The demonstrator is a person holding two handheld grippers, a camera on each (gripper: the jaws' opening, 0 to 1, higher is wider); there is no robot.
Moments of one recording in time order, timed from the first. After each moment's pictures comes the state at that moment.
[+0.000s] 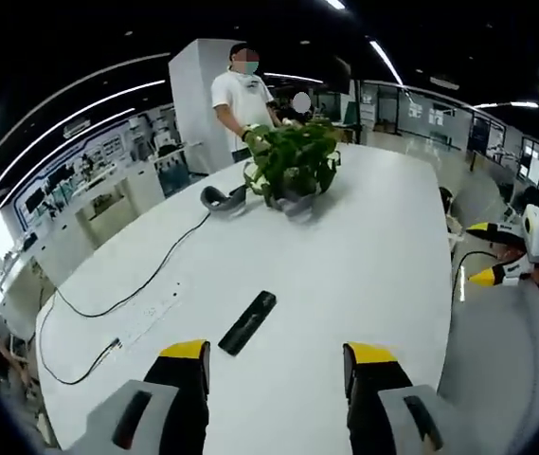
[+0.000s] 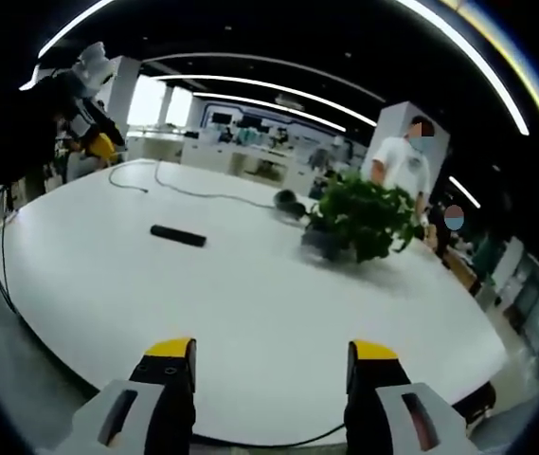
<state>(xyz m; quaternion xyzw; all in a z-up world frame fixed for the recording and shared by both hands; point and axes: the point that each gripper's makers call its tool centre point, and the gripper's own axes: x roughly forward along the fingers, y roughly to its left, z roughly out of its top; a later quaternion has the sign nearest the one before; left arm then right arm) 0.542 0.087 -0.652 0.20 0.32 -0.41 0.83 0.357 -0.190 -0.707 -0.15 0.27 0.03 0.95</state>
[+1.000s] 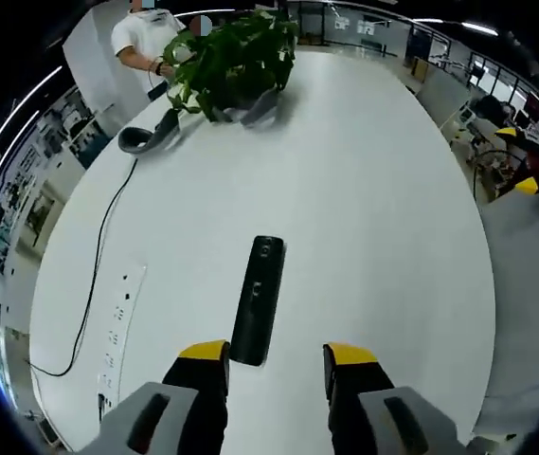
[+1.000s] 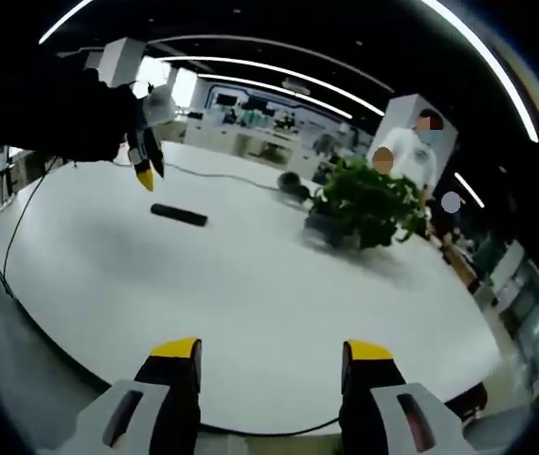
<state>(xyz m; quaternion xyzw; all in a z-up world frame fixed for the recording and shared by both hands) 0.635 0.070 -0.790 0.36 0.42 -0.49 0.68 0.354 -0.191 -0.721 -0.17 0.31 0.03 0.94</state>
